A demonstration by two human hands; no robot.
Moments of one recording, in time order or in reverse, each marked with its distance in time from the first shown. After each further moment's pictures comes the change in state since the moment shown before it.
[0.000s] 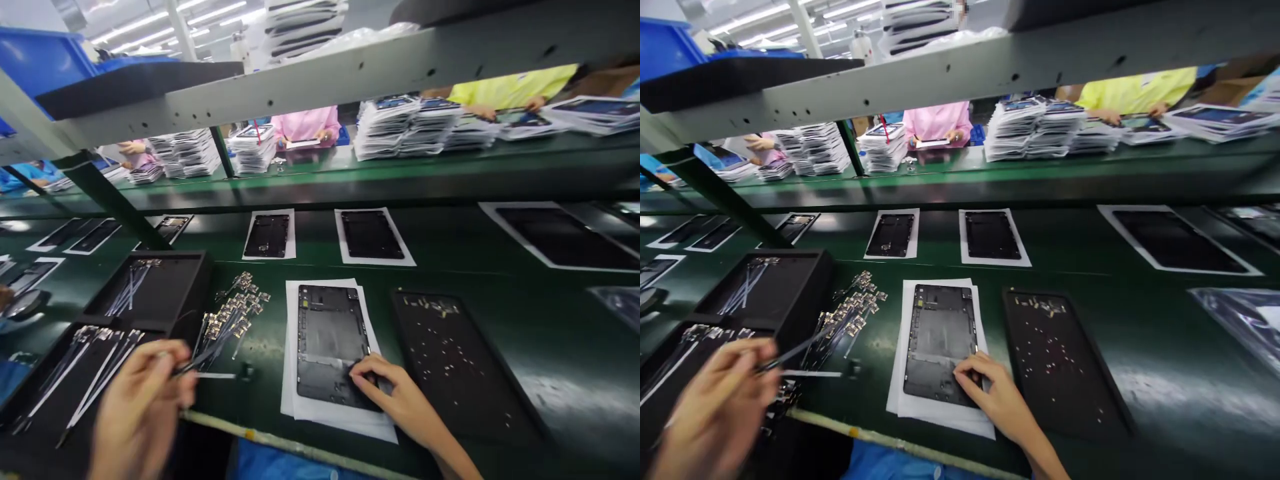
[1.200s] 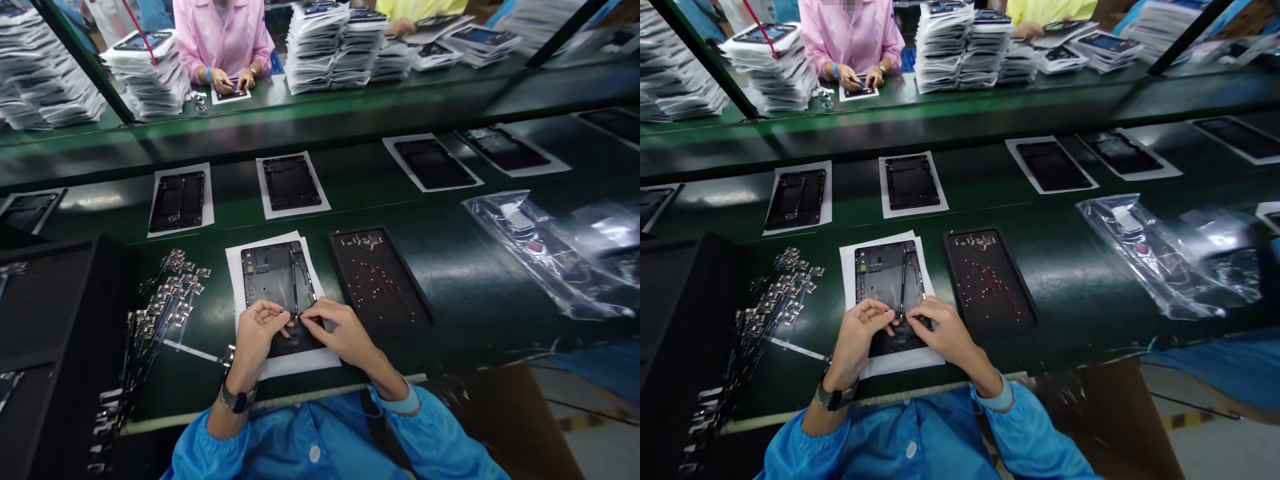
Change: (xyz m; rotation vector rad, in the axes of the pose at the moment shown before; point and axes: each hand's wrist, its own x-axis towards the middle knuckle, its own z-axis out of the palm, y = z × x) left_hand -0.015 -0.142 0.152 0.076 -0.654 -0.448; right_hand -0.004 0.010 0.007 -0.063 0.224 -0.135
